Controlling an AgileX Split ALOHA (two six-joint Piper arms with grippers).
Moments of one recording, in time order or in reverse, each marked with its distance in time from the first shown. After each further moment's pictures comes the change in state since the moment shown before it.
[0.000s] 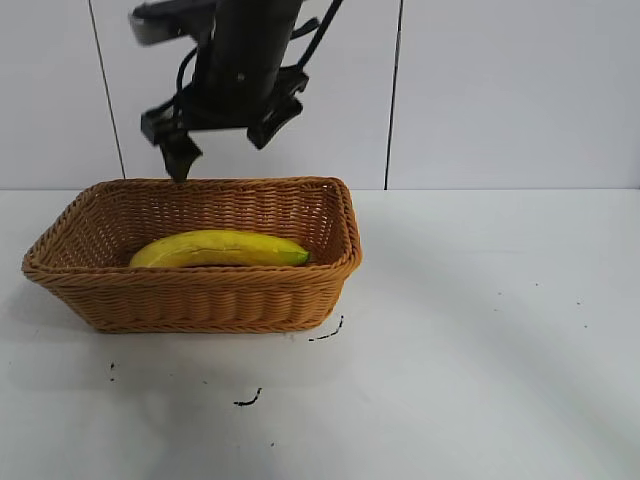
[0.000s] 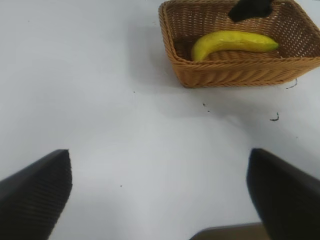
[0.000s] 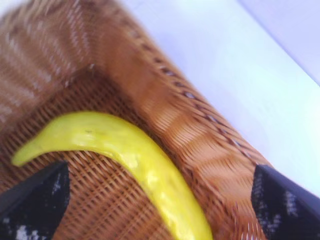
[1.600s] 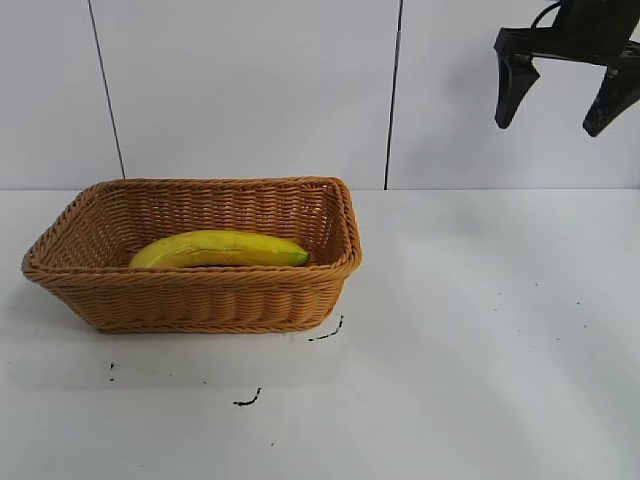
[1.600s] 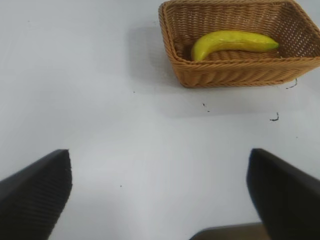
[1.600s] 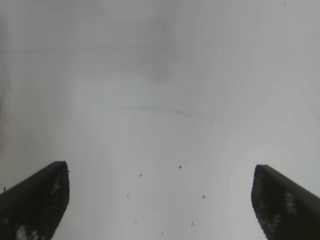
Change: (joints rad) left arm 0.000 0.000 0.000 0.000 0.000 0.000; right arm -0.466 -0.389 0.633 0.233 0.137 -0.219
